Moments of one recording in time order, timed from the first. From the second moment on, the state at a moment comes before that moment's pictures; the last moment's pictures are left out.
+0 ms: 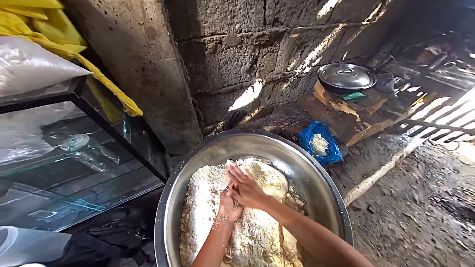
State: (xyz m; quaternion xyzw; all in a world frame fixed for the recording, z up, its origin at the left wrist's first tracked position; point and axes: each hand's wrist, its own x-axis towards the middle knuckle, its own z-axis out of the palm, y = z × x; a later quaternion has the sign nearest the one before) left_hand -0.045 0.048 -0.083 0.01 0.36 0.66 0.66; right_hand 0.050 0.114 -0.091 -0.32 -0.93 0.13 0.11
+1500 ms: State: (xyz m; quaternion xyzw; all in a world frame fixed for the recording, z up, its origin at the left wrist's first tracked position) left_hand -0.093 0.065 -0.076 0.21 0.51 0.62 0.56; right_hand 0.099 0.186 -0.067 -0.49 -0.63 0.56 0.20
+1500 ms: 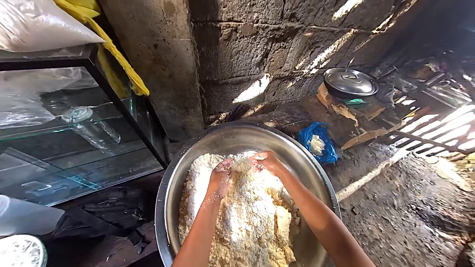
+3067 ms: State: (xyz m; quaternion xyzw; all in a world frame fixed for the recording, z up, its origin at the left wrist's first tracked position) left_hand -0.043 0.035 -0.043 0.04 0.35 0.61 0.71; right_hand 0.046 0.077 -0.045 -0.37 -0.91 0.18 0.09
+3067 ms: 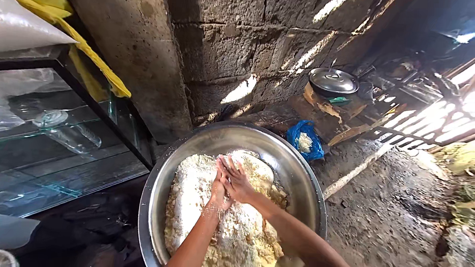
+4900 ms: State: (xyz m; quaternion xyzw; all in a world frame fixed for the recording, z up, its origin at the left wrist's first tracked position) left_hand -0.042 0.033 -0.057 0.06 0.36 0.61 0.70; right_hand 0.065 0.053 -0.081 -0.42 -0.85 0.24 0.22
